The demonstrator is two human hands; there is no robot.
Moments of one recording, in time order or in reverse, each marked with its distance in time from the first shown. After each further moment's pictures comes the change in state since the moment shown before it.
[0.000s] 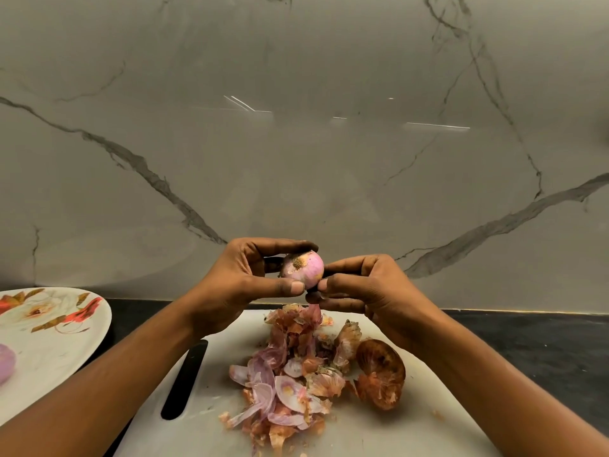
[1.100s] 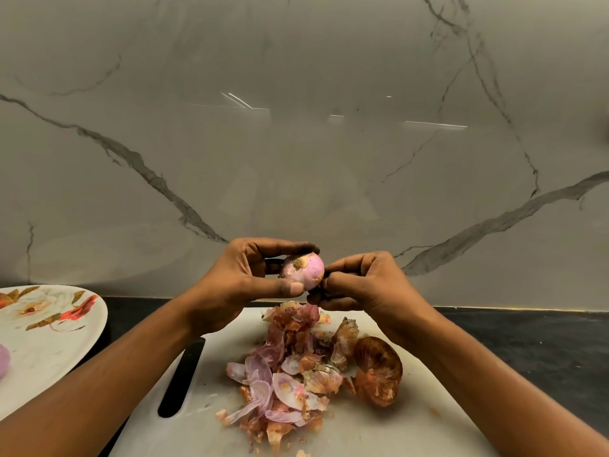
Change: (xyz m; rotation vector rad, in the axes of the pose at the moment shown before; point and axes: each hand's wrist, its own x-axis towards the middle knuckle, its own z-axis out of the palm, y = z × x) left_hand 0.000 -0.002 -0.001 0.016 -0.037 -0.029; right_hand 0.002 0.005 -0.001 -0.109 0.055 -0.042
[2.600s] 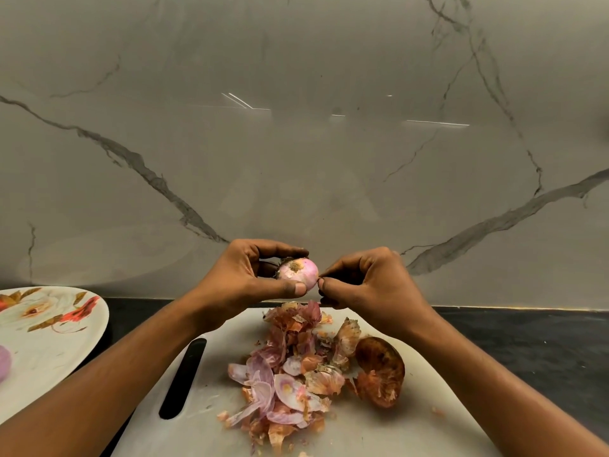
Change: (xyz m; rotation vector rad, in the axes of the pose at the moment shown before) left_hand -0.001 0.003 0.001 0.205 0.112 -0.038; right_hand 0.000 0.004 -0.002 -0.511 0.102 -0.244
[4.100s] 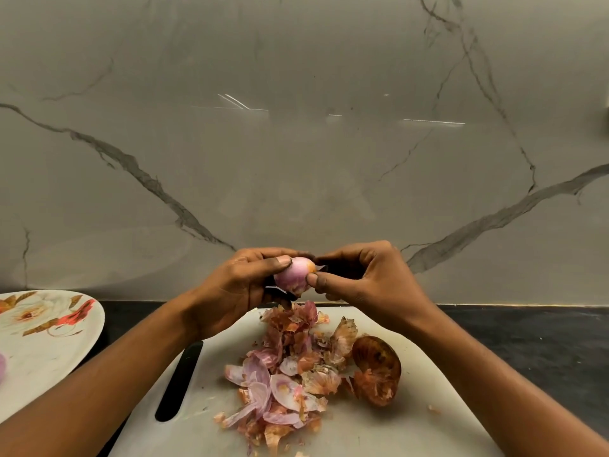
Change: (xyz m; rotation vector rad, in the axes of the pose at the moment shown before) left_hand 0.002 0.001 0.003 -0.354 -0.158 -0.187; right_hand 0.003 0.003 -0.007 0.072 0.011 -0.095
